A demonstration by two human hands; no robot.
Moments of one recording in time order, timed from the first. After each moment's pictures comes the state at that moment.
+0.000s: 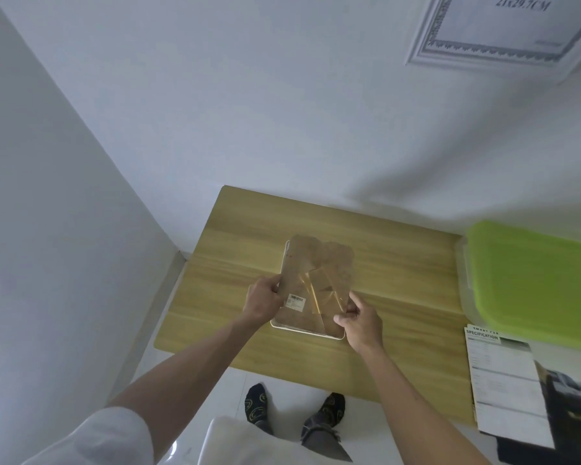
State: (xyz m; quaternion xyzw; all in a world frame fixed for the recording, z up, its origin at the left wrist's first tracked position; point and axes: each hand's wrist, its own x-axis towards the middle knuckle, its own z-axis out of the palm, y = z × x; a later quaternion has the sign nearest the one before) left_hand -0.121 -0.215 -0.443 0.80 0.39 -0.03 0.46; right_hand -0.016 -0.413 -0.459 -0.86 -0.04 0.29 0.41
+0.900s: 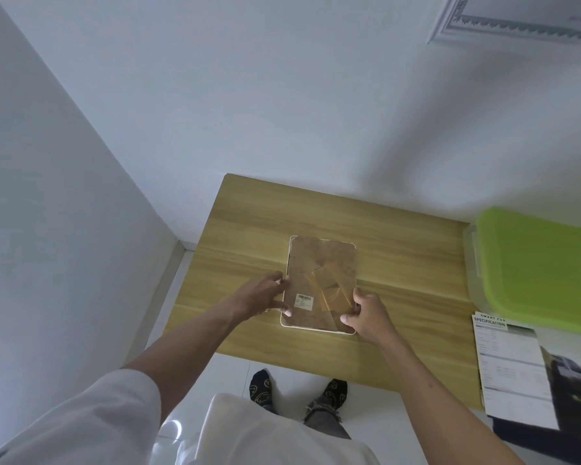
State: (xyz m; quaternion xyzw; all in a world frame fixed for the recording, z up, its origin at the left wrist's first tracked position) left_hand -0.138 -0.174 -0.454 0.94 0.08 -0.21 0.24; right_hand -0.013 -0.410 -0.449 -0.90 -0.18 0.35 0.18
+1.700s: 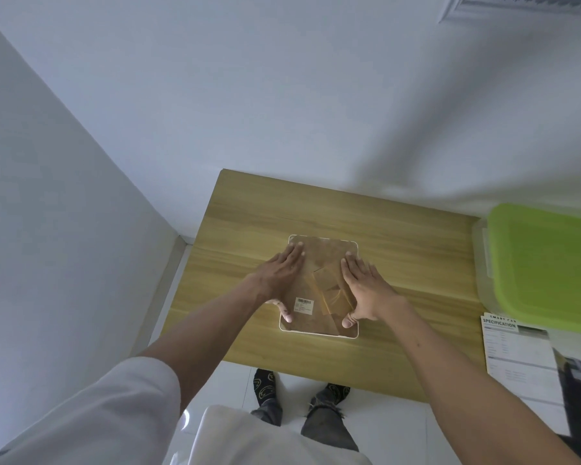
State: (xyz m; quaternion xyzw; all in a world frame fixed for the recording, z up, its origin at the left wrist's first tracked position) left_hand -0.083 -0.173 -0.460 0.96 0.01 -0.27 0.06; right_hand 0.041 -0.375 -0.445 -0.82 -0.46 0.32 -0.13
